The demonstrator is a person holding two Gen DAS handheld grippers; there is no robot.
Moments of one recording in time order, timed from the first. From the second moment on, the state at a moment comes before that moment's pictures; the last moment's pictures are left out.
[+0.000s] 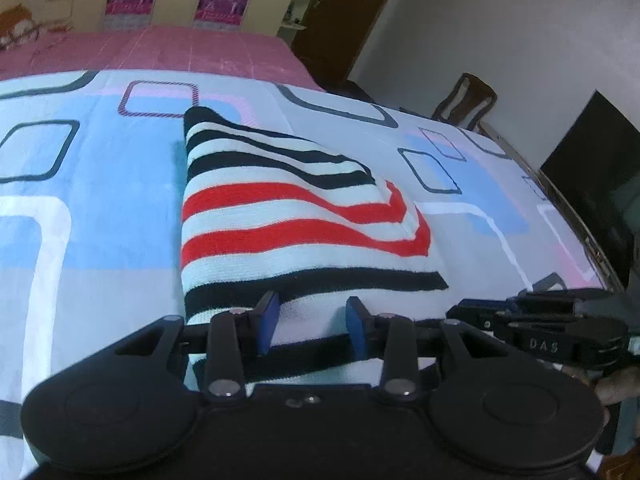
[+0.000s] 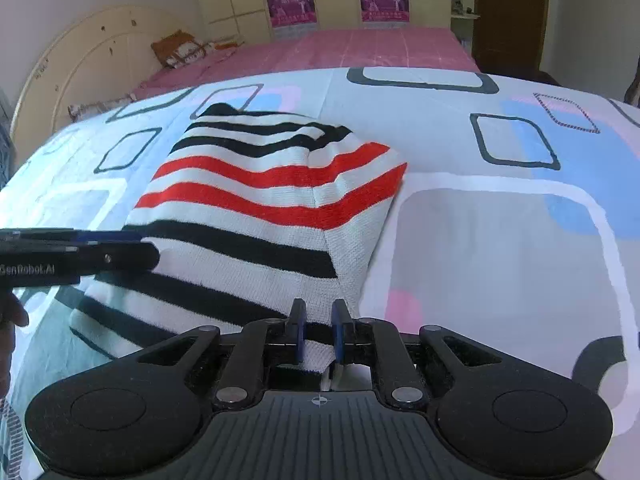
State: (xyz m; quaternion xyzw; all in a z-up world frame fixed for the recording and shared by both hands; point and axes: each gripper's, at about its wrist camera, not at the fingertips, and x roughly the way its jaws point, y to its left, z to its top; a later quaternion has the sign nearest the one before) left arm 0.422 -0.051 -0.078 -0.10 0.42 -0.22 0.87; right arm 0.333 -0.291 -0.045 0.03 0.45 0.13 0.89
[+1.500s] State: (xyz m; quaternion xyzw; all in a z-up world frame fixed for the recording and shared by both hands) left arm 0.453 -0.036 -0.090 -0.11 0.48 -0.15 0.86; right arm 0.388 -0.375 -0.069 0.26 0.47 0.18 0.83
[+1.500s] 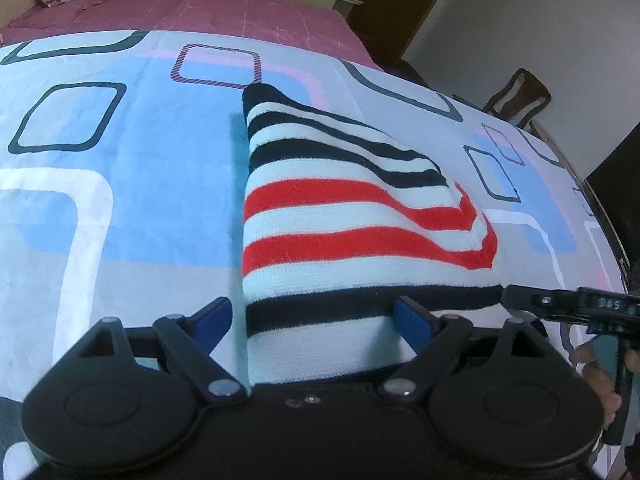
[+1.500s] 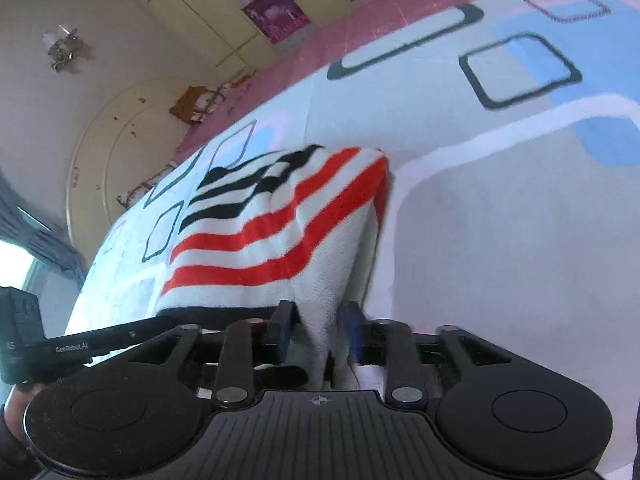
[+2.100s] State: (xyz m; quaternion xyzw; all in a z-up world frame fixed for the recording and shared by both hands) left arm 0.464 -0.011 -0.104 -0.22 0.49 -0.20 0.82; right arm 0.429 -0.374 -0.101 0.36 0.48 0.28 0.75
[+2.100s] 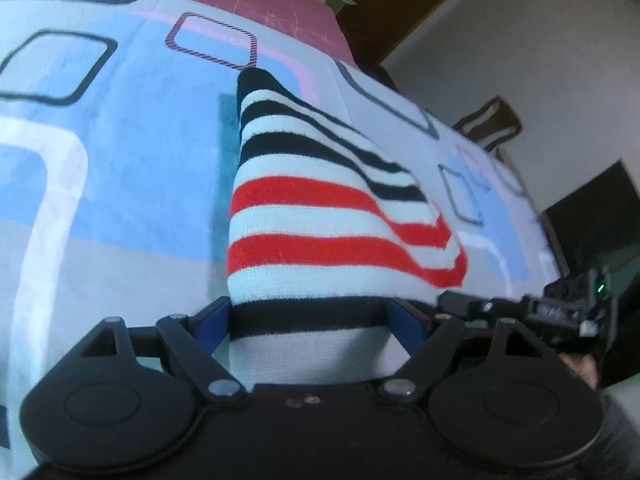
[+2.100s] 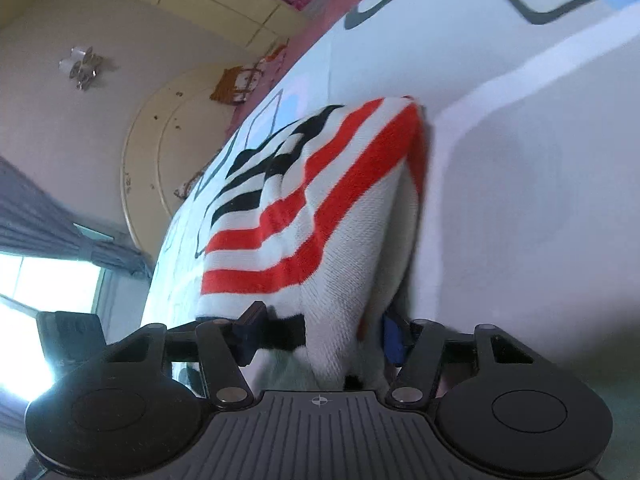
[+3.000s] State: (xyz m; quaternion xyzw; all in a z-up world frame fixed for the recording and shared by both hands) left arm 0.456 -0.051 -0.093 -0.11 0.45 -0.21 0.86; right arm 0.405 -0.316 -0.068 0.19 0.45 0.21 0.85
